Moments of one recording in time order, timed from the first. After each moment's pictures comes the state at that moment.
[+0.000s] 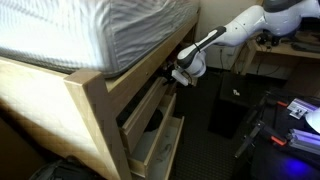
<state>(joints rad) -0.61 1.42 0.74 -1.56 0.04 3.29 0.02</state>
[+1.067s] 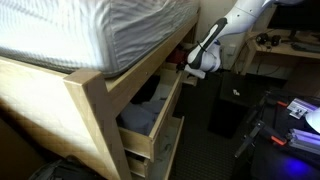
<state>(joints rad) -0.36 1.08 0.24 -1.80 0.39 3.47 0.30</state>
